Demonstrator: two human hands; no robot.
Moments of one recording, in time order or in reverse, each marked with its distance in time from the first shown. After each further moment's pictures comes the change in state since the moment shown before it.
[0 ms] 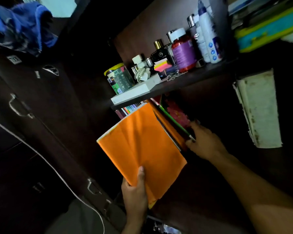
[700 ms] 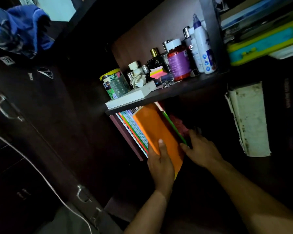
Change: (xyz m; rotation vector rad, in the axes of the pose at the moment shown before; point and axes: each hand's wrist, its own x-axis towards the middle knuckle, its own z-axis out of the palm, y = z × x) left_hand 0.013 0.011 0.112 -0.018 -0.163 0.151; right_hand -0.004 0.000 -0.013 -0.038 -0.075 0.063
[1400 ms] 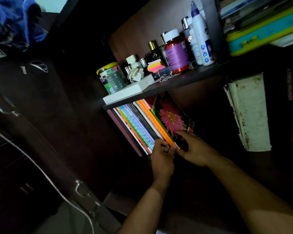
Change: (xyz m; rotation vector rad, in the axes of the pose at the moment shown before) left_hand 0.032 -0.064 0.014 0.196 -0.122 -0.032; right_hand 0.009 0.017 0.023 0.136 -0.066 -0.163
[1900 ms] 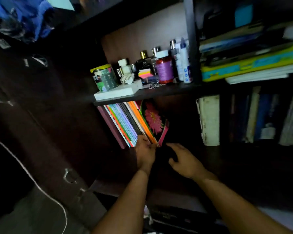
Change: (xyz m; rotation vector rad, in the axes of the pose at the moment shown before) left_hand -0.010 0.010 -0.006 0.102 -0.020 0.012; right_hand -0.100 -0.046 -0.036 -0.064 -0.095 0.149
